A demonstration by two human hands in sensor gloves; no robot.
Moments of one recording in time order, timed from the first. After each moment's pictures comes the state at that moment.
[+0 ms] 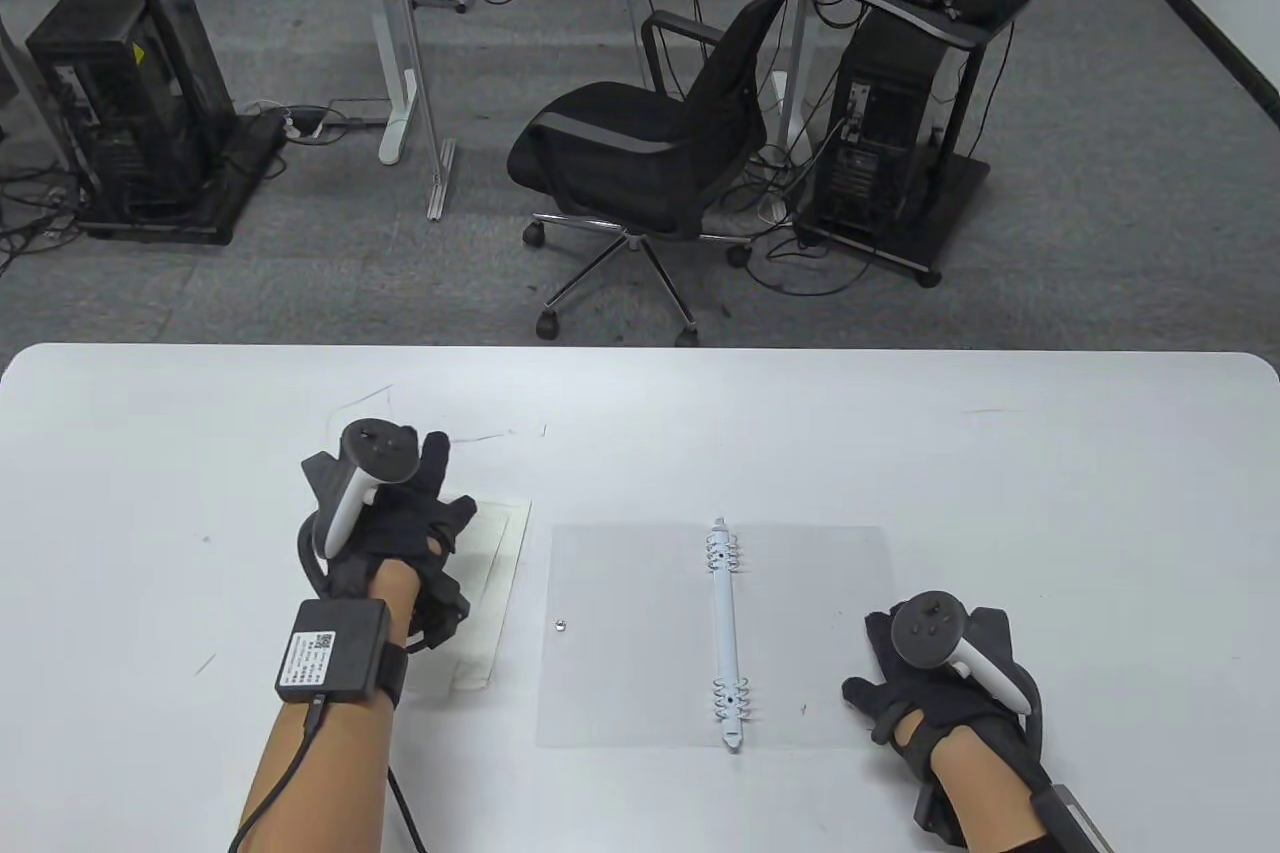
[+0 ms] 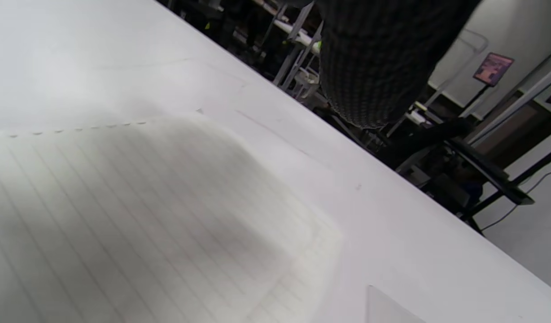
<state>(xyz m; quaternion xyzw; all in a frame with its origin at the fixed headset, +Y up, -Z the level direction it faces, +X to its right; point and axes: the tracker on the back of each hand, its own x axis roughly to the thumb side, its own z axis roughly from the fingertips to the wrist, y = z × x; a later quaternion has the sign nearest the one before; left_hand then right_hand) -0.275 -0.707 -0.474 -0.15 0.17 0.28 0.93 0.260 -0.782 -0.362 -0.03 0.25 0.95 0.16</state>
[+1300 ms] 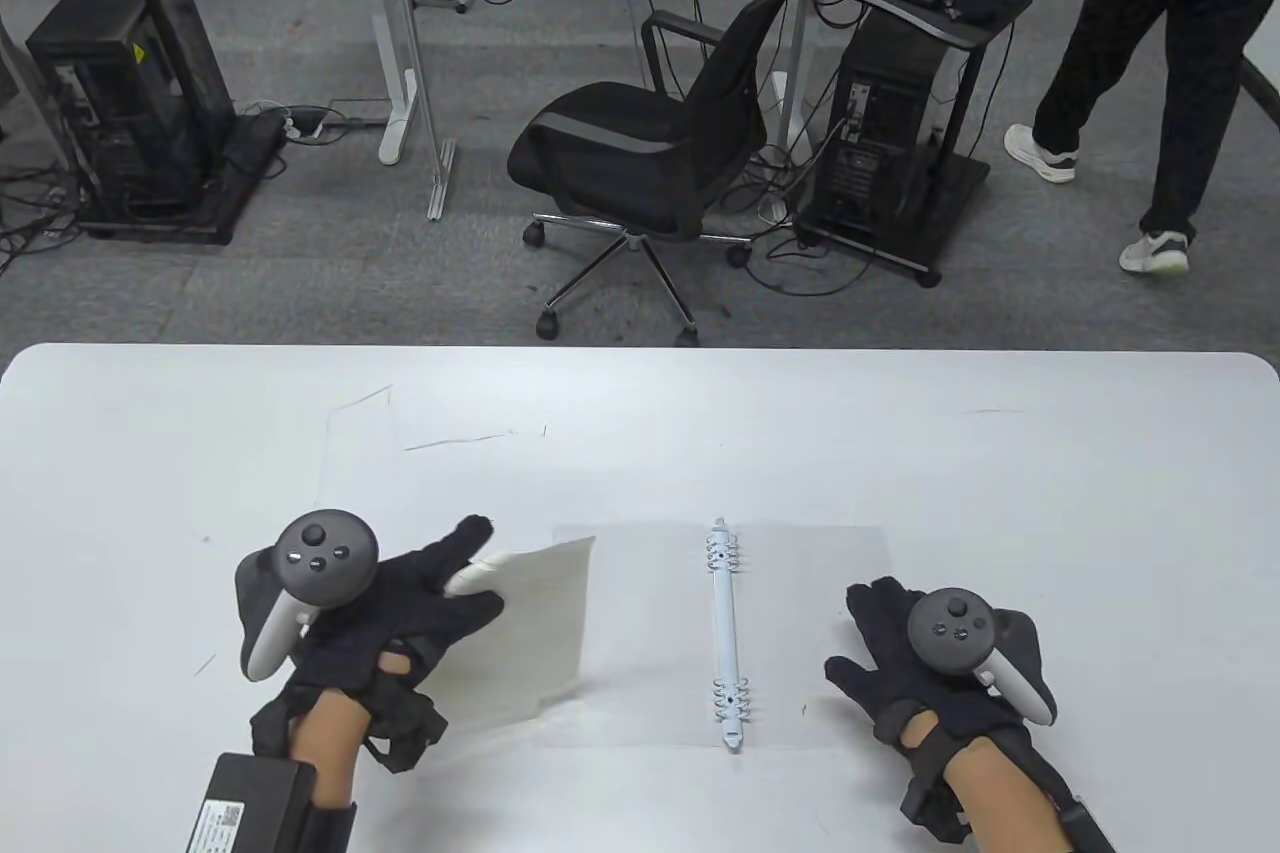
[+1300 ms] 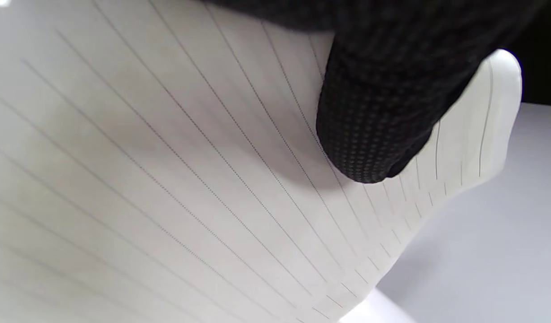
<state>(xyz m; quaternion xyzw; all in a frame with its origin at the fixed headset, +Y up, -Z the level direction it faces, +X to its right) -0.222 -0.634 -0.338 -0.05 -0.11 0.40 0.91 0.242 -0.738 -0.345 0.12 0.13 0.92 0.35</state>
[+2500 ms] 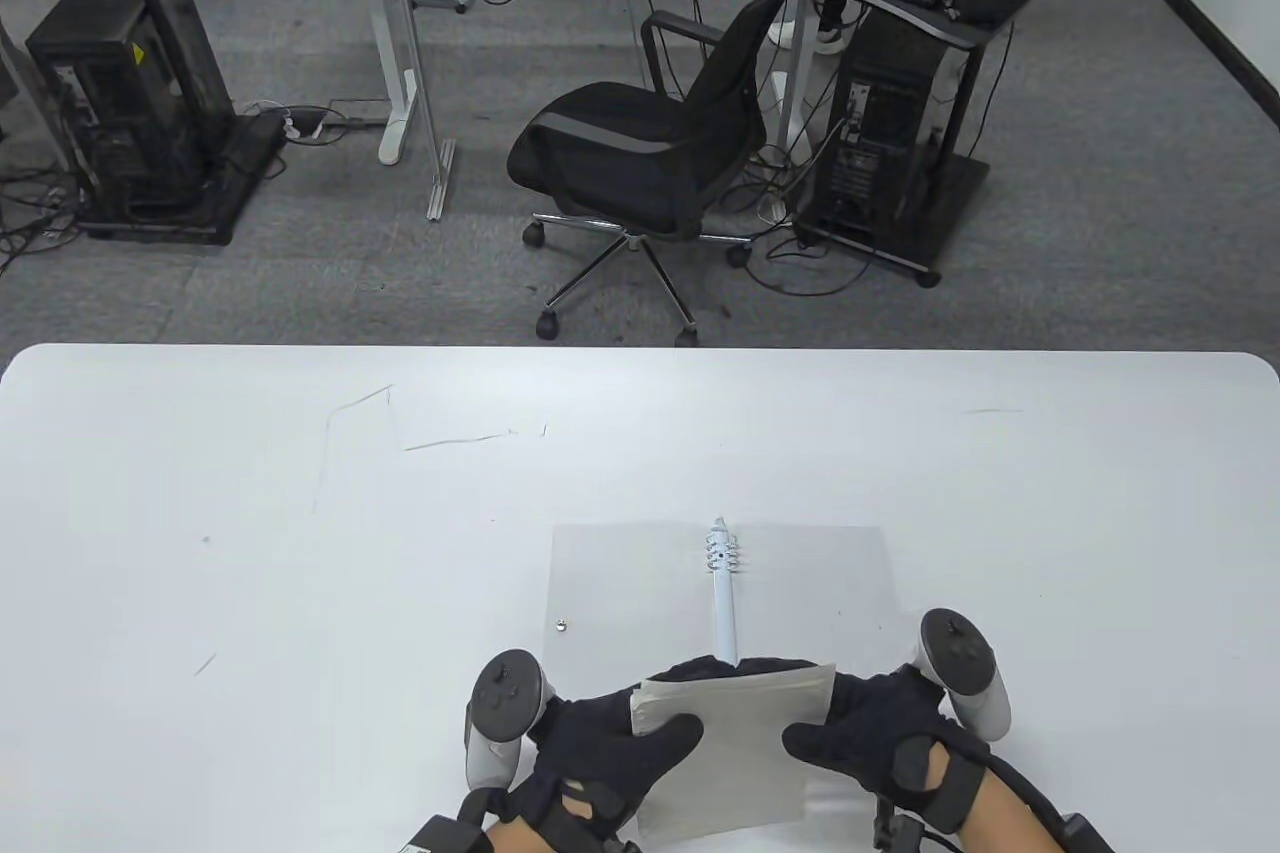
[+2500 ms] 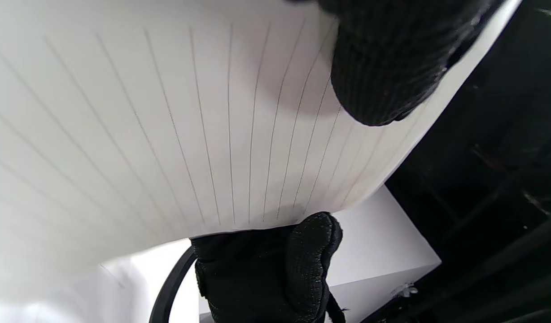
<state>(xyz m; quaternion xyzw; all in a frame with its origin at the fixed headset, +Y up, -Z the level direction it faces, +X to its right) -0.087 -0.753 -0.299 -0.10 -0.28 0.67 0.67 0.200 -0.731 -0.323 0.34 0.21 0.68 0.61</state>
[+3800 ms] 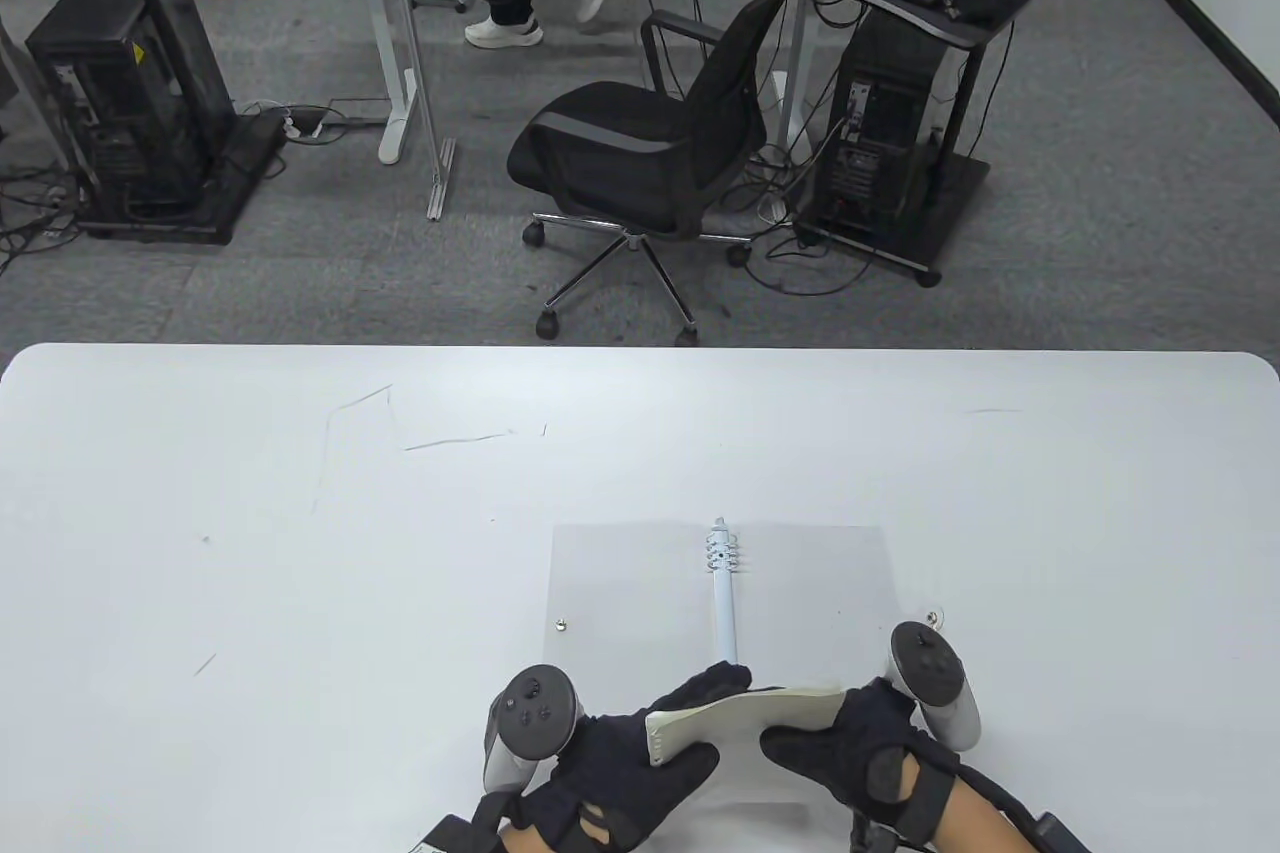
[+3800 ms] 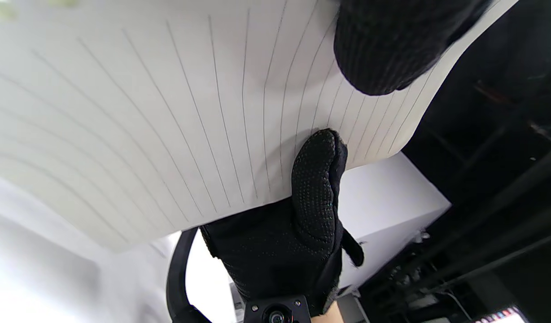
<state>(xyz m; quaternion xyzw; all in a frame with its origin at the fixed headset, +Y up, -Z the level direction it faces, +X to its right) -0.072 -0.769 -0.299 -0.13 -0.32 0.61 0.71 0.182 -0.766 -0.324 0.32 0.24 0.70 0.60</state>
